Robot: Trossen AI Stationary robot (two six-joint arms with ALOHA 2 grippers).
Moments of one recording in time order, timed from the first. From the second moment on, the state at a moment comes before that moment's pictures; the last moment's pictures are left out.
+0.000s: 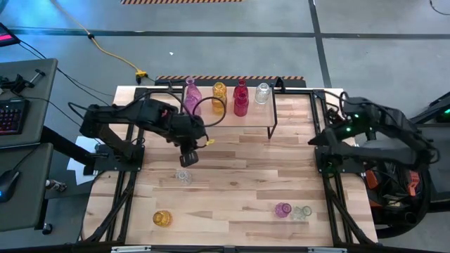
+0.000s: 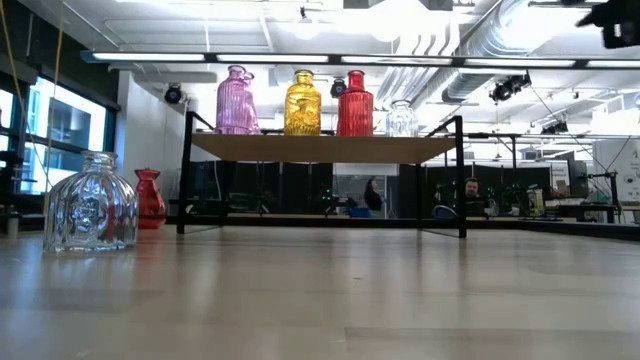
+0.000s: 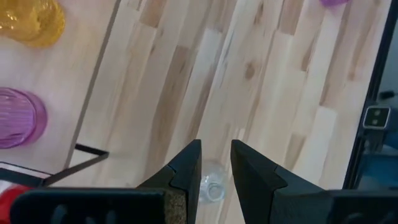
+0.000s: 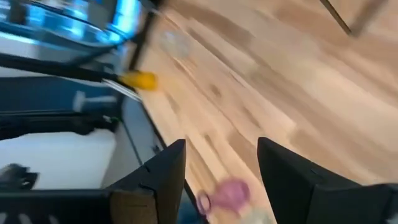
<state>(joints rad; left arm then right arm) -0.13 1.59 1.89 -1.46 -0.10 -0.41 -0.35 0.53 1.01 -1.17 -0.42 0.87</state>
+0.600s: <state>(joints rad) -0.24 1.50 1.89 -1.55 -0.13 -0.44 0.16 0.75 1.04 -1.23 -0.22 1.34</state>
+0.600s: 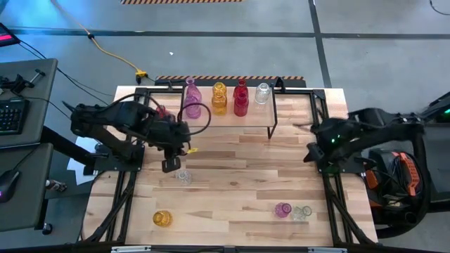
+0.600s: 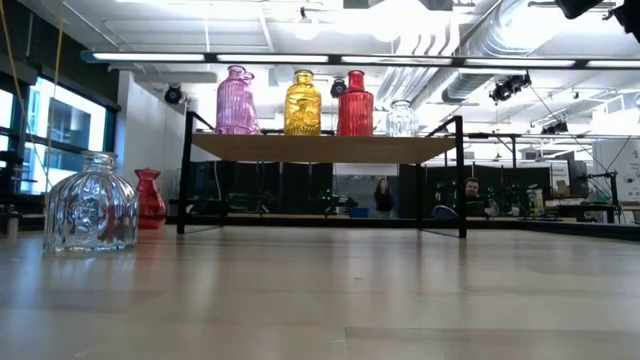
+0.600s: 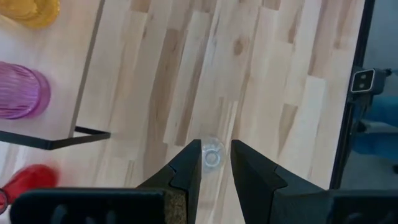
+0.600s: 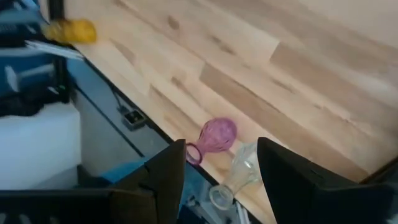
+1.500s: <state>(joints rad) -0.26 1.47 1.89 -1.55 -0.17 -0.38 0.85 1.19 1.04 -1.07 -0.06 1.94</state>
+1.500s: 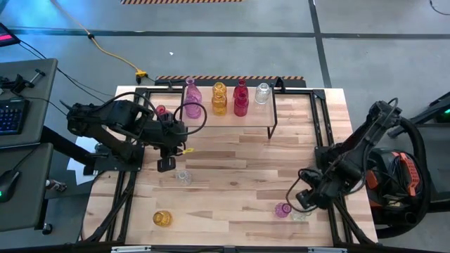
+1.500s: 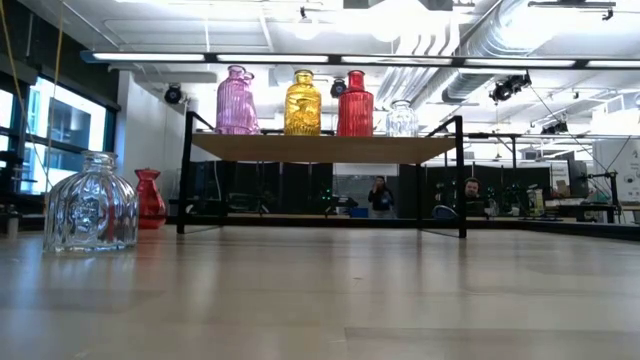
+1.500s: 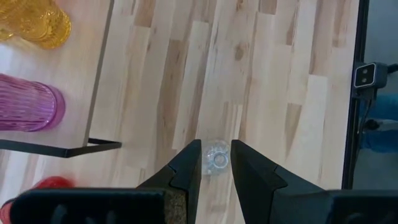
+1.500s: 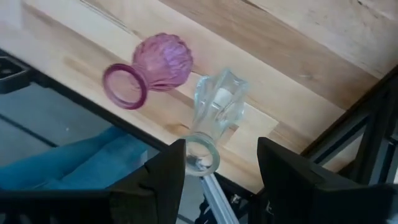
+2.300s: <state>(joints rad) -0.26 1.47 1.89 -1.55 -0.17 -0.36 0.94 1.31 1.05 -0.98 -0.05 2.02</state>
